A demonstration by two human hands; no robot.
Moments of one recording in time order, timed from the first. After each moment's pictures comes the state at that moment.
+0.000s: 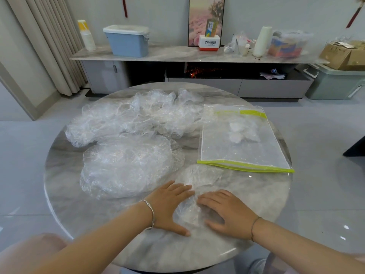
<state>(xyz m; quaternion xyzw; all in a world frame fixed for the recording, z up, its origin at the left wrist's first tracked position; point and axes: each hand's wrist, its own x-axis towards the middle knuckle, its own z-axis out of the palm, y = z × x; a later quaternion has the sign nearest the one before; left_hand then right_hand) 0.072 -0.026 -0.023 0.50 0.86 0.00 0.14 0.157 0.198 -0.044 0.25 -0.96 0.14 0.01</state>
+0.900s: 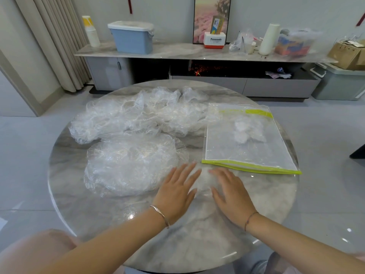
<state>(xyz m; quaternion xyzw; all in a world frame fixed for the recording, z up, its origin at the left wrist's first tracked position) 0.077 -0.006 -0.036 0.39 0.91 0.14 -0.11 0.132 0.182 -0.037 0.07 -0.95 0.23 0.18</state>
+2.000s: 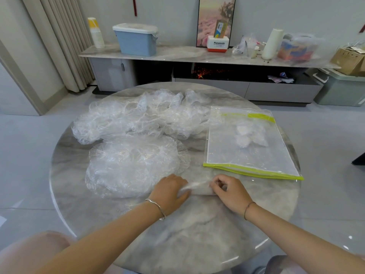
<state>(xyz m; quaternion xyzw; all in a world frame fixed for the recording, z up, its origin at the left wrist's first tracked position) 0.056 -0.018 -0.033 0.34 0.91 0.23 0.05 0.106 0.194 -0.042 -0.03 -0.91 0.40 0.06</state>
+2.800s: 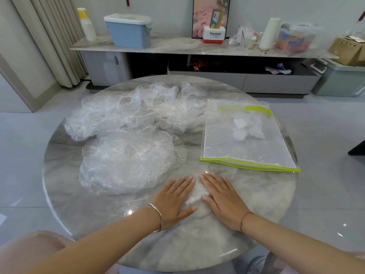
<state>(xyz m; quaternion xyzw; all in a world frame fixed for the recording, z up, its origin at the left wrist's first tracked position) 0.076 -0.016 -0.054 0.44 0.89 0.07 0.12 0.134 0.184 -0.059 0.10 -0.99 0.10 -0.01</state>
